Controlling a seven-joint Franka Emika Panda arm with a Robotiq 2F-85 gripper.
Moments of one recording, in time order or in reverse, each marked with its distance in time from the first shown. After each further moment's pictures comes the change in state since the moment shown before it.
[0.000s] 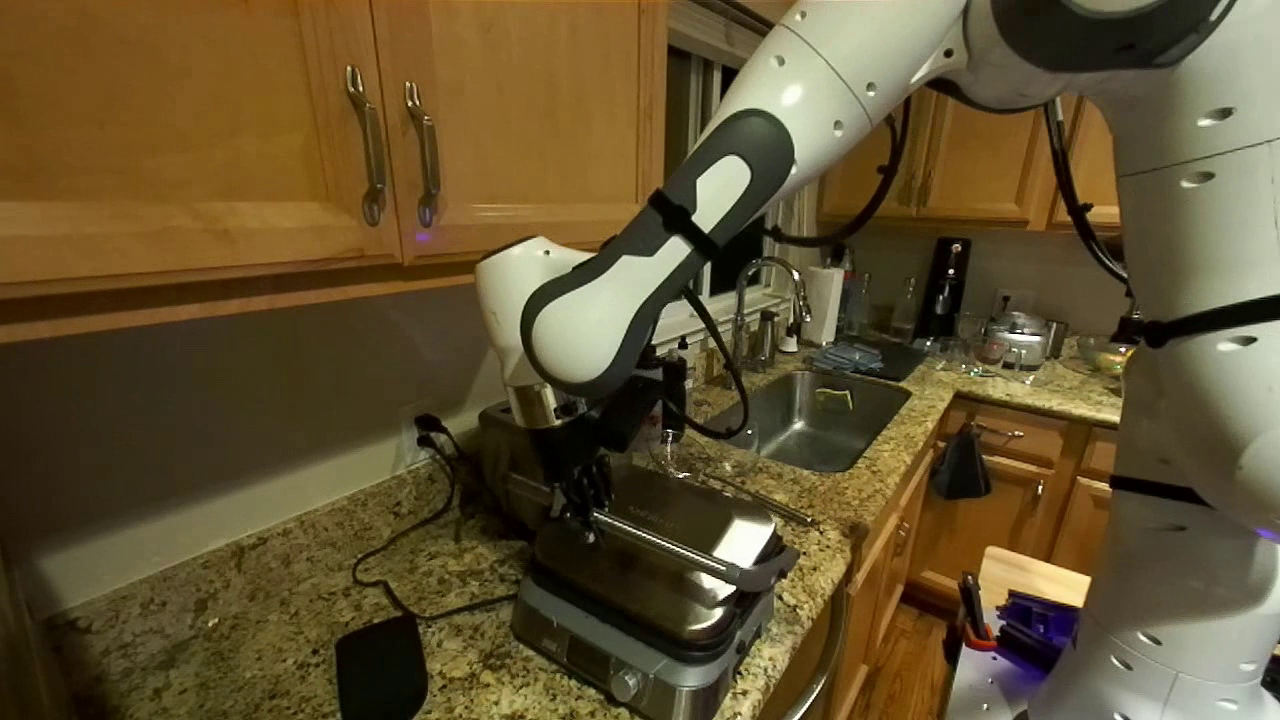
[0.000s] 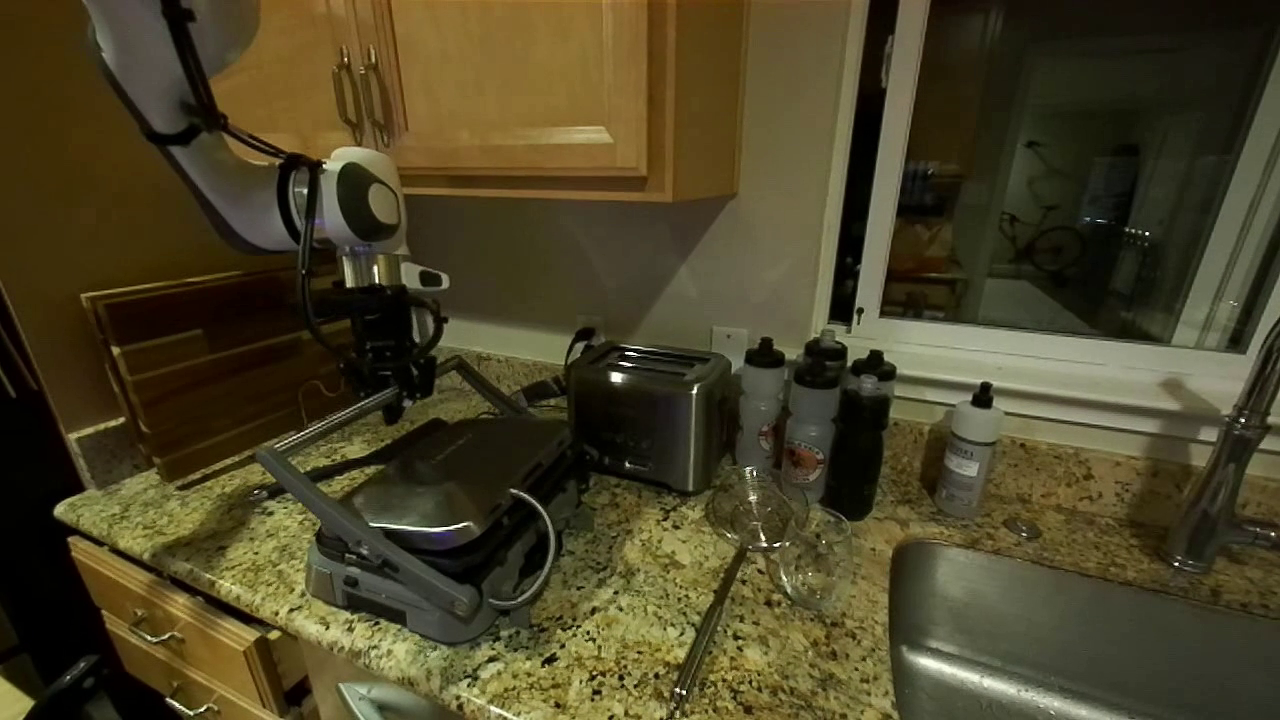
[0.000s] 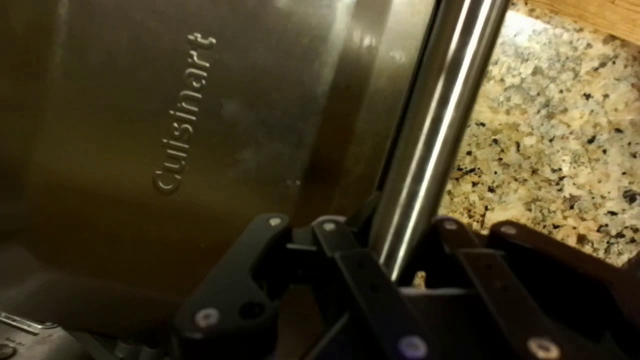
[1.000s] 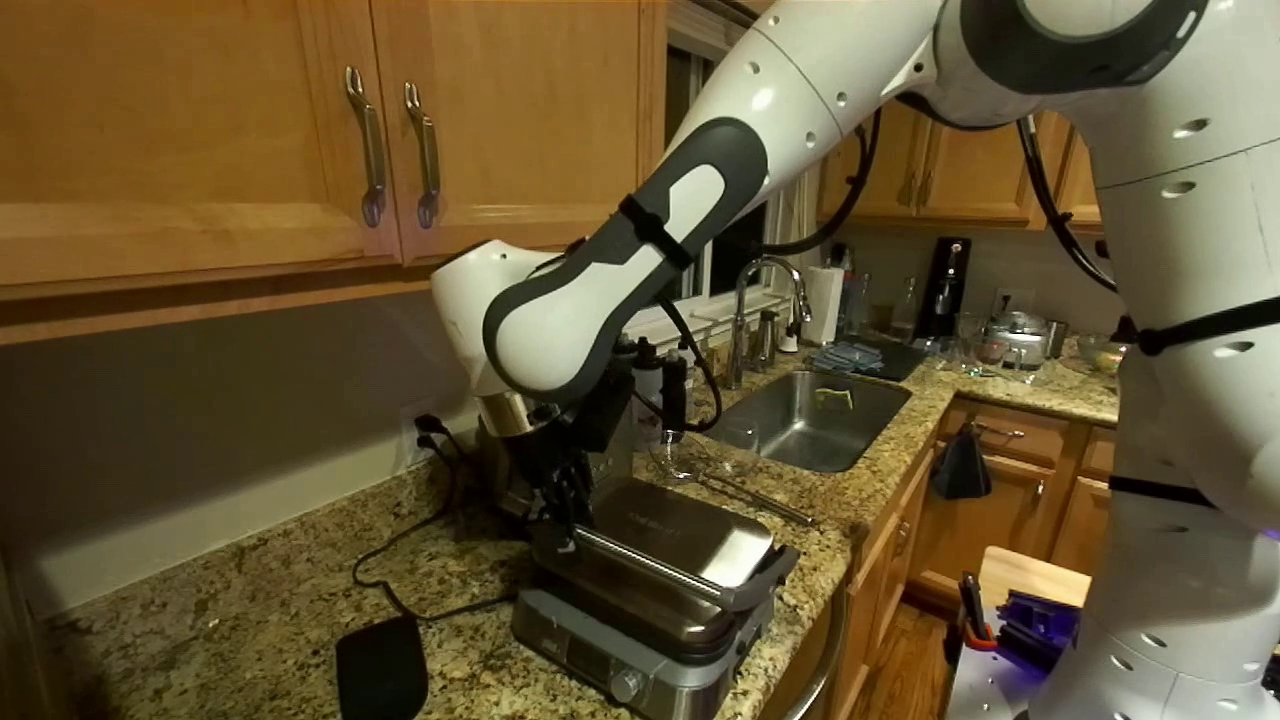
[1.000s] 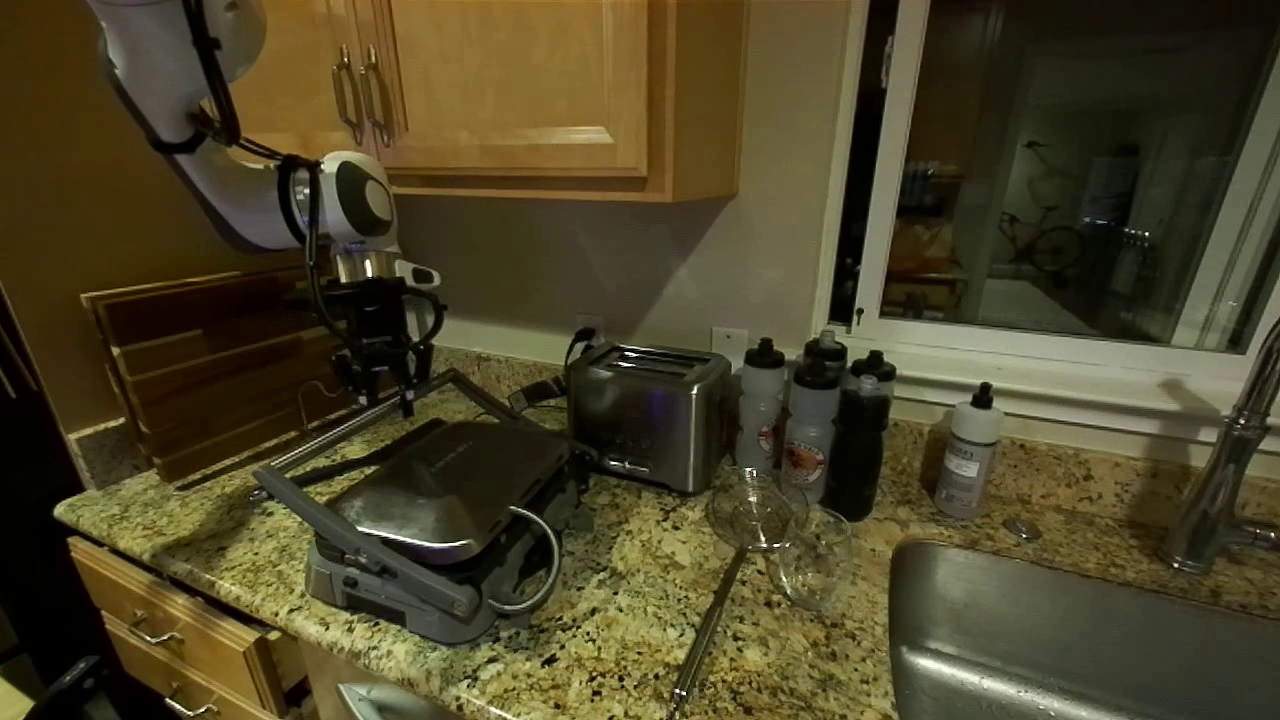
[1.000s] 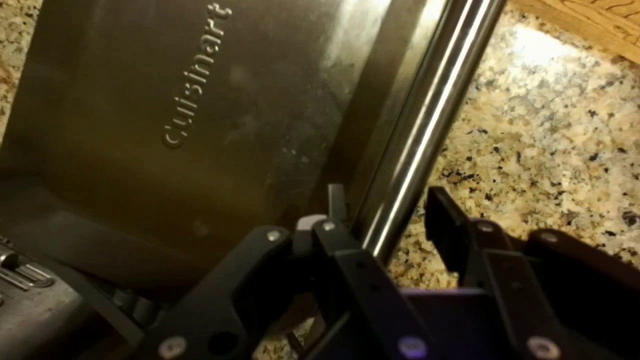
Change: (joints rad) arm 0.044 0.062 0.002 0.111 -0.062 -0.105 -0.019
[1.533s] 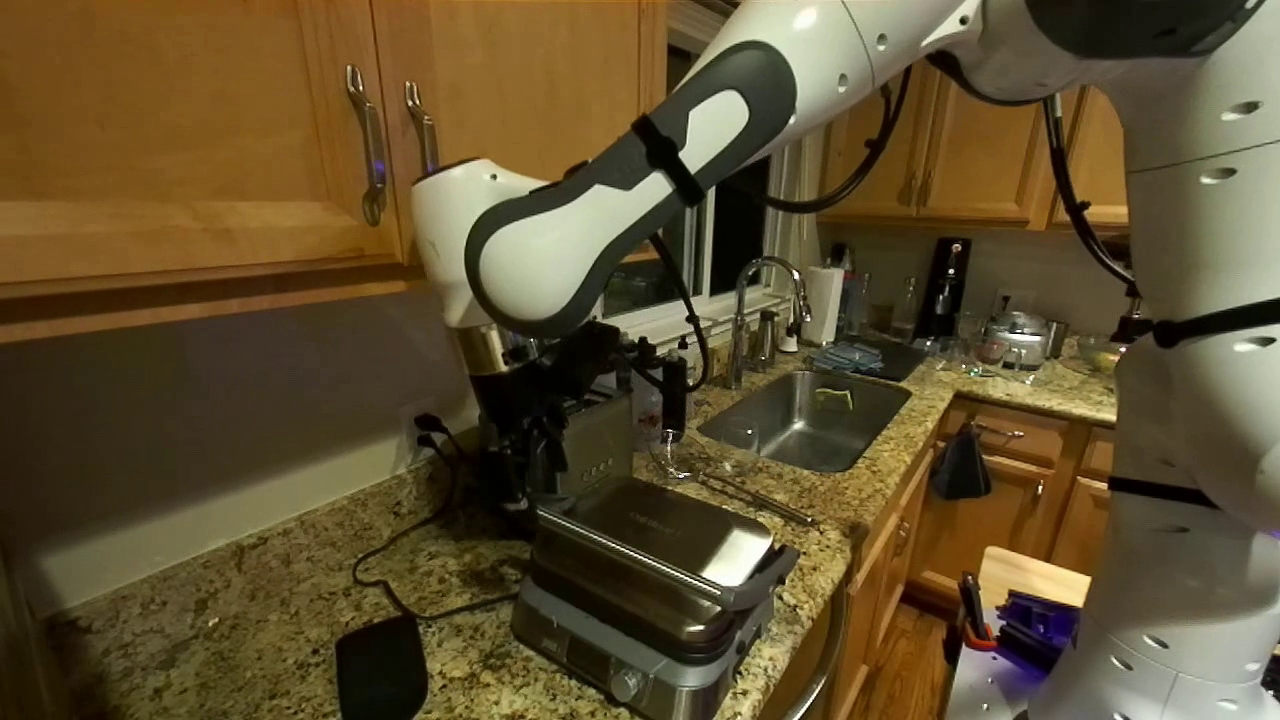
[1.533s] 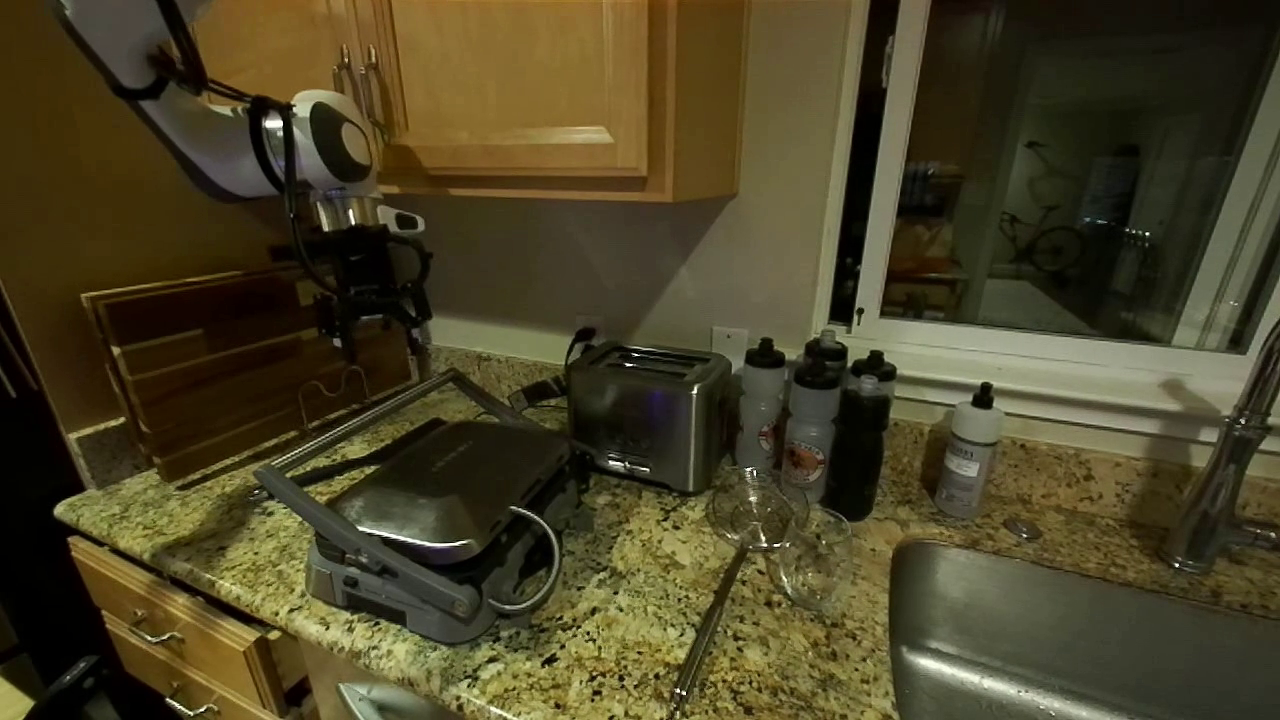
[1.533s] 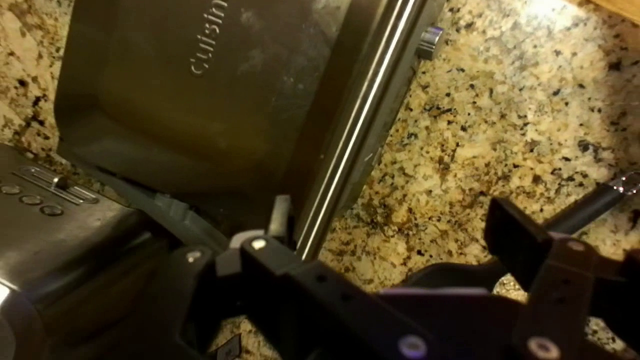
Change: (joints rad) arm 0.025 -0.091 0.004 0.038 0.007 -0.007 0.015
